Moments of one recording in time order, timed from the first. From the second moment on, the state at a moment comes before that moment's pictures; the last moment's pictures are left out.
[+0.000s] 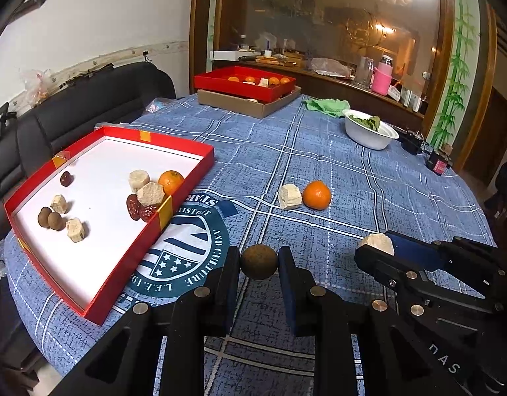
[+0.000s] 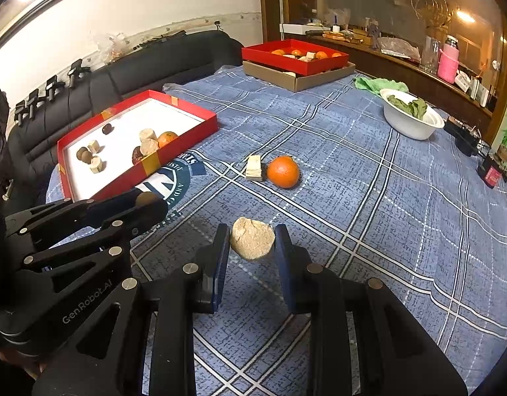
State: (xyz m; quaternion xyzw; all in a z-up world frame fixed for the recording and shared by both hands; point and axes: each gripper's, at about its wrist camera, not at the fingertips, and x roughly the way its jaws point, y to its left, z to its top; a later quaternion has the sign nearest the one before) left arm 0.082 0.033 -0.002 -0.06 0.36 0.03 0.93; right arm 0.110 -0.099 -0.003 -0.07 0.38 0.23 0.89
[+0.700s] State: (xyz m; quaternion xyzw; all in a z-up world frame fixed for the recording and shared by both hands) left arm 0.078 0.035 0.005 -0.06 0.36 0.03 0.93; right arm 0.108 -0.095 0.000 -0.07 0.38 0.23 0.89
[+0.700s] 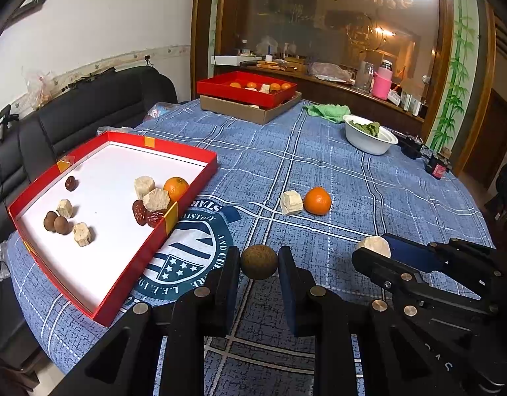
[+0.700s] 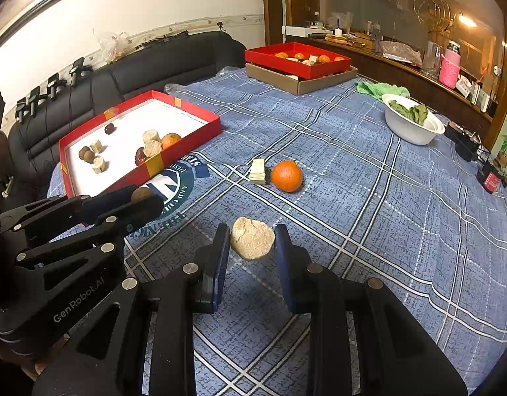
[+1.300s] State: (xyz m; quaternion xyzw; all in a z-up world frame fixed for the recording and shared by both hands) left arm 0.077 0.063 0.009 -0.07 0.35 0.05 0.93; right arm 0.112 -0.074 0.007 -0.09 0.37 0.25 0.89
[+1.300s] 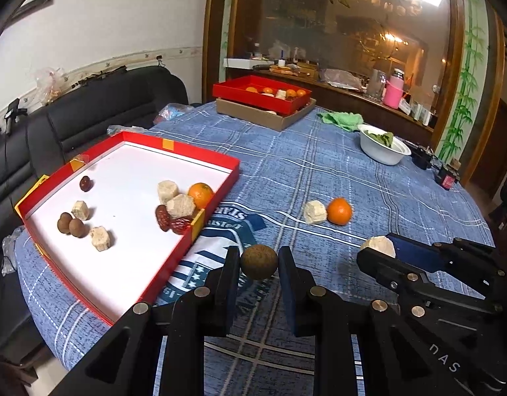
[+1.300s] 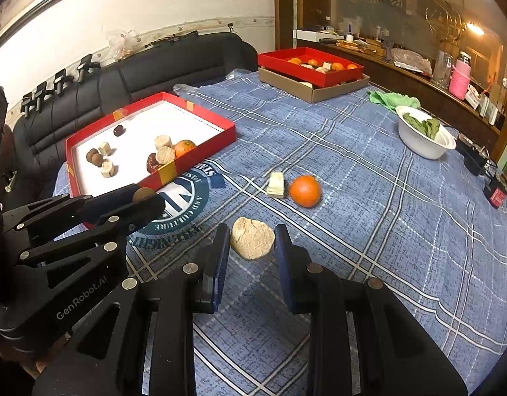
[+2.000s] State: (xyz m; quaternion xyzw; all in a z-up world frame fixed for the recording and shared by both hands) left arm 0.091 0.173 0.015 -0.11 0.33 0.15 0.92; right arm 0.128 0.004 0.018 -0.11 0.36 0.30 0.88
